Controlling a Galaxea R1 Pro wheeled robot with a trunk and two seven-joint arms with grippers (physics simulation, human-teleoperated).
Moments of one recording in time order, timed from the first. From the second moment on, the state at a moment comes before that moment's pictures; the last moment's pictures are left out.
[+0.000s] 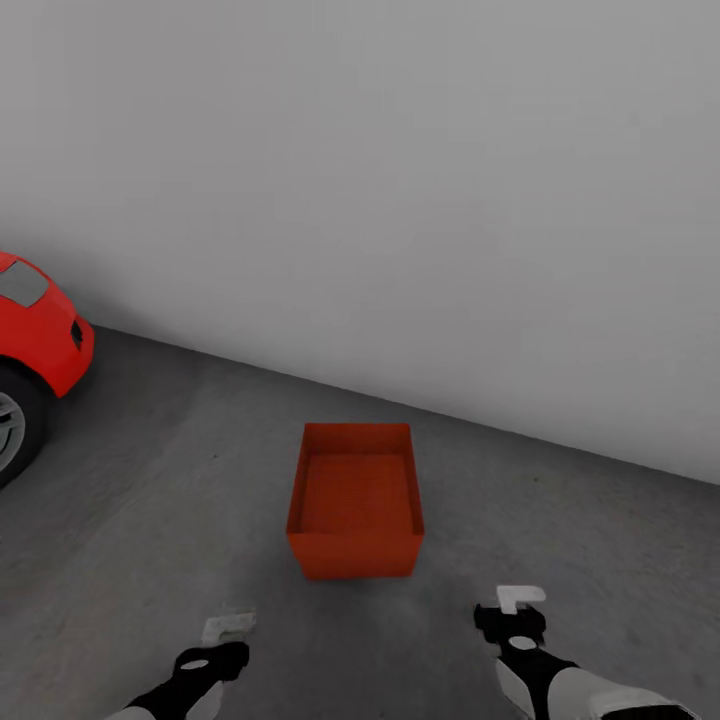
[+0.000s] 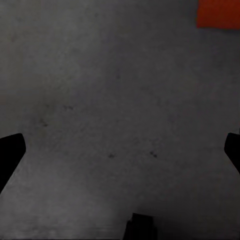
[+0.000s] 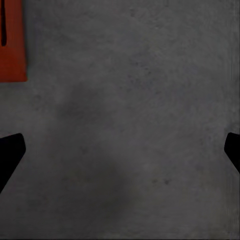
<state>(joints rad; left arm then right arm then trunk) -0.56 0.03 -0.41 -0.13 0.47 -0.03 0.23 -0.68 -0.01 0.11 0.02 -0.04 -0.23 -0.28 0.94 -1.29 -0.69</state>
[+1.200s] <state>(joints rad) -0.34 0.06 -0.41 0.00 0.56 -0.04 0.15 -0.17 -0.04 0.10 0.03 -0.11 -0.19 -0.17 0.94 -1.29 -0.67</state>
